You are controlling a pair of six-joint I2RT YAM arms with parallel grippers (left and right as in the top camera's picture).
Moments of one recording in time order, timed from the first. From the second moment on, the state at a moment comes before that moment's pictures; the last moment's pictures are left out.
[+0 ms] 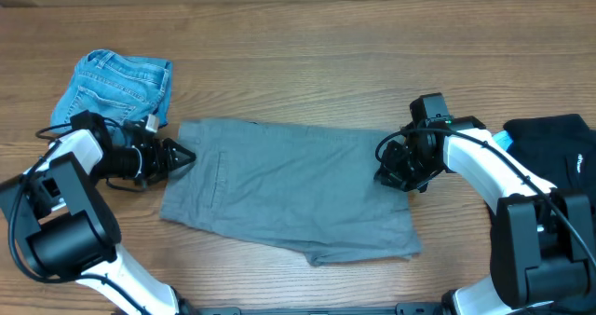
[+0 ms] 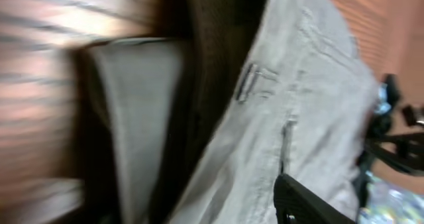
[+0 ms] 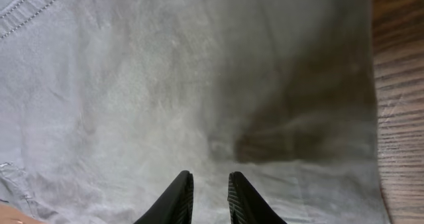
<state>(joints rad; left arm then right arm) 0.45 2.02 1.13 -0.81 0.80 0.25 0.15 1.72 1.00 -0.79 -0.42 0.57</state>
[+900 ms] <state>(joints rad) 0.33 1.62 1.42 -1.21 0.48 0.19 0.06 1.72 1.13 -0.95 -0.37 0.56</state>
